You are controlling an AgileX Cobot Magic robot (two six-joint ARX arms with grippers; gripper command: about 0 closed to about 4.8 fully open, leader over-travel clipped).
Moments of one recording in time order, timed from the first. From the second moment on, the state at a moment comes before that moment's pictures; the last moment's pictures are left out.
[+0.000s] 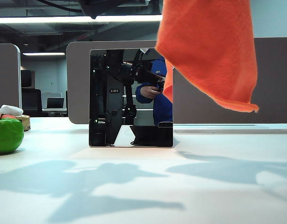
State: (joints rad) left arm -0.59 1.21 0.93 -0.23 1.07 0.19; right arm 0.53 0.93 1.27 -0.27 -0.36 -0.06
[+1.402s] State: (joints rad) left arm -0.59 1.37 0.93 0.20 1.26 -0.06; right arm 0.53 0.90 1.38 -0.46 -0.44 -0.01
